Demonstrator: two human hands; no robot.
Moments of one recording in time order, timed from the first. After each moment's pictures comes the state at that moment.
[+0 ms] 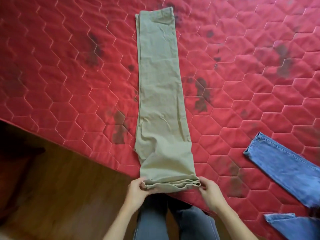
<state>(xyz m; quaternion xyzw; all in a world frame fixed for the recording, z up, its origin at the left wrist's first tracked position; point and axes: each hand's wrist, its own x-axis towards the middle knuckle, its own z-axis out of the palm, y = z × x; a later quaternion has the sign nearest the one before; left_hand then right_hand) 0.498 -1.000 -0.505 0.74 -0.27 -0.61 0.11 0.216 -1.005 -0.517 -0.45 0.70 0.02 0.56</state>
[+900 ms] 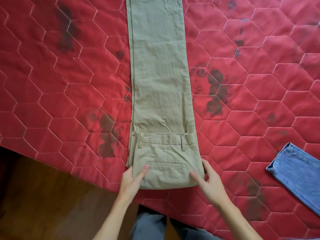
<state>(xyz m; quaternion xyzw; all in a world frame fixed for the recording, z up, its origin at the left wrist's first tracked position) 0.509 -1.089 -0.604 0.76 -0.18 -0.61 0.15 0.245 -1.103 -0.577 -0.38 0.70 -0.10 0.60</state>
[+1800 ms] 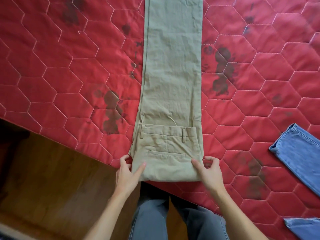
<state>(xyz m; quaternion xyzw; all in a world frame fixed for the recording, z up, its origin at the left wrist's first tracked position) 0.531 -1.021 -0.599 0.83 -0.24 -0.50 0.00 0.265 -1.046 -0.592 -0.20 0.82 -0.06 0.54</state>
